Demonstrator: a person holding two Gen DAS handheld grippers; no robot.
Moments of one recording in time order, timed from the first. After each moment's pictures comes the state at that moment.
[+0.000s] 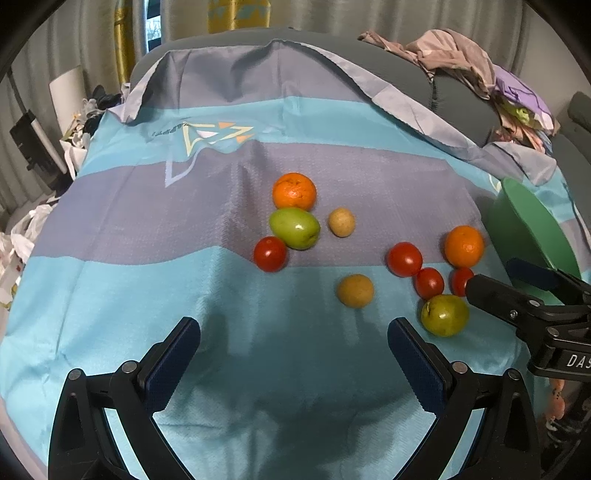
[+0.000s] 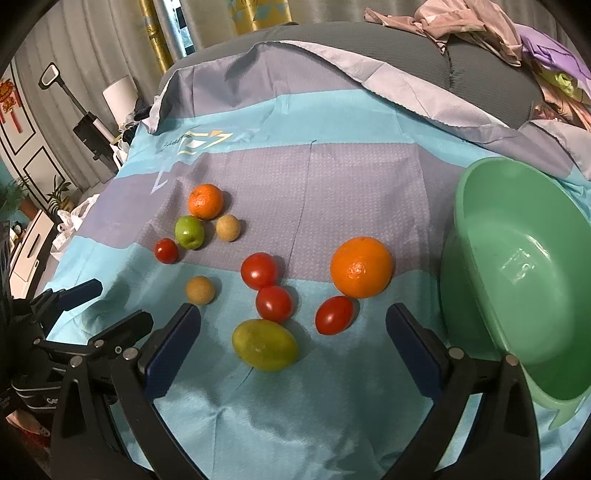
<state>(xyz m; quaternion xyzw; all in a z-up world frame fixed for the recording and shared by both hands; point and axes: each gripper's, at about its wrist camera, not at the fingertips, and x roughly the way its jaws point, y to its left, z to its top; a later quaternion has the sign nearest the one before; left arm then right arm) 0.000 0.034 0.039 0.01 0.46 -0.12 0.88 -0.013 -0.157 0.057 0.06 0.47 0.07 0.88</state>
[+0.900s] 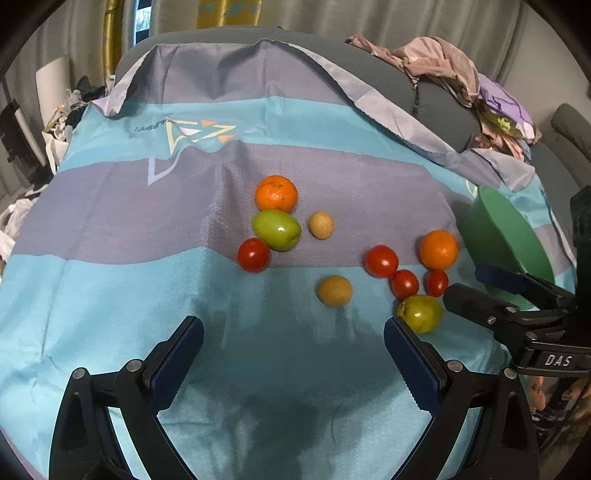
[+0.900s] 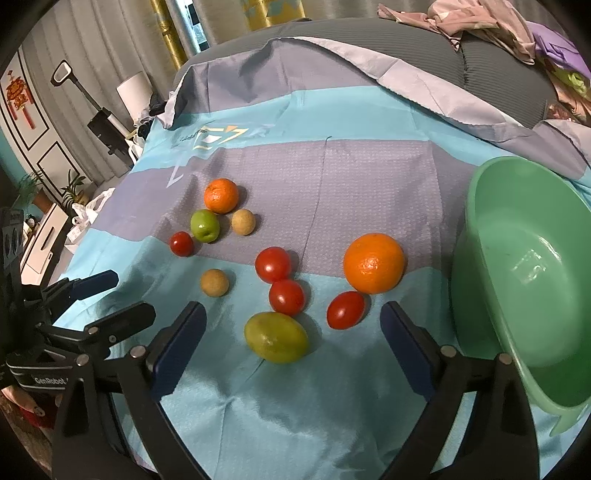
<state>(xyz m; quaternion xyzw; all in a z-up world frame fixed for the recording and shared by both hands) 0.002 0.043 0.046 -0.03 0.47 -0.17 0.87 -0.015 -0.158 0.057 0.06 0.47 0.10 0.87</state>
